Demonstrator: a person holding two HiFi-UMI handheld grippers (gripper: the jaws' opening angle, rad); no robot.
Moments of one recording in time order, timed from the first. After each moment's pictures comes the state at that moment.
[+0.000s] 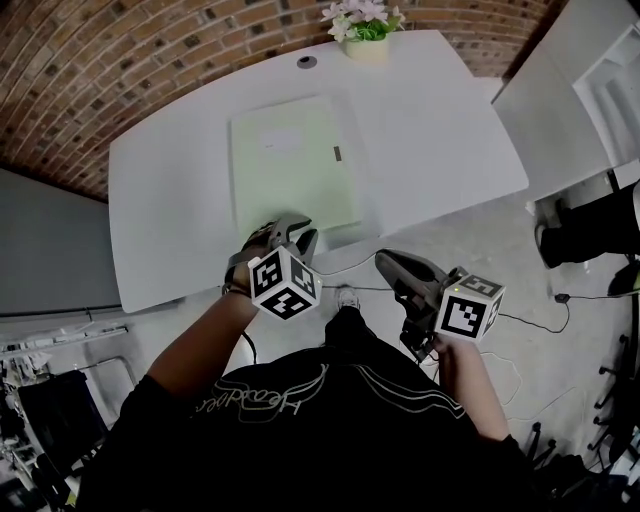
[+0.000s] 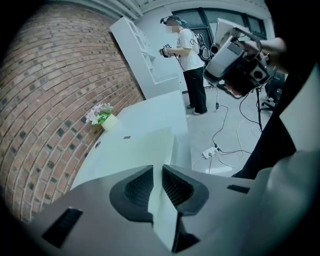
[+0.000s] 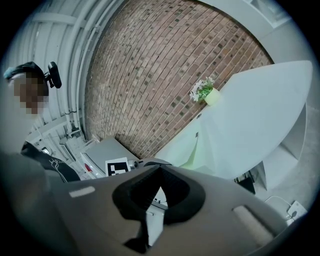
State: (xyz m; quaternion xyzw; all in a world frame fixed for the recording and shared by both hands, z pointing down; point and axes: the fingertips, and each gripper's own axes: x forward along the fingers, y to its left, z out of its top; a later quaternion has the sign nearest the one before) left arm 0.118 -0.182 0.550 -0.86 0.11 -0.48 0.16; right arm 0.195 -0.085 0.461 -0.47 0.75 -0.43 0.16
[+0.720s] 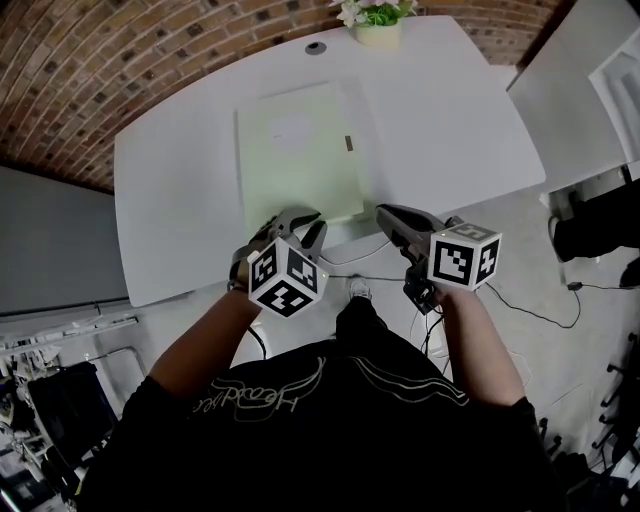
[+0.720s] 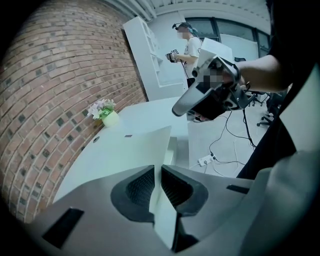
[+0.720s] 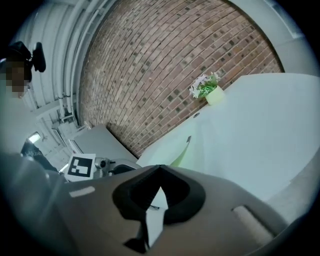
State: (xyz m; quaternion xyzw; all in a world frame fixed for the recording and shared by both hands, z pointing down) left arm 0.116 -0.182 0.541 -0.87 0.11 -0.46 0.10; right arm 0.210 -0.156 0.497 -0.49 0.76 -0.41 0.08
